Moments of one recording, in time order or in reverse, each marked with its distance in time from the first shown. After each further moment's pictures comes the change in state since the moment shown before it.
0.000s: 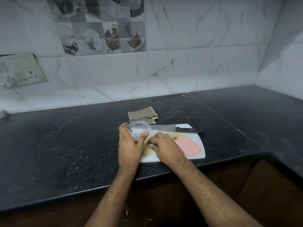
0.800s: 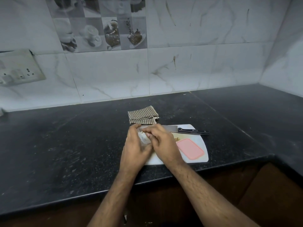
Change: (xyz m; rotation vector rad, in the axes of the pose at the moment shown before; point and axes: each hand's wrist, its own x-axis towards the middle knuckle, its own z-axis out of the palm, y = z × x) left_hand 0.000 0.001 0.004 0.027 -0.202 0.142; right_hand 0.010 -0.015 -0.004 0.551 0.359 -0.129
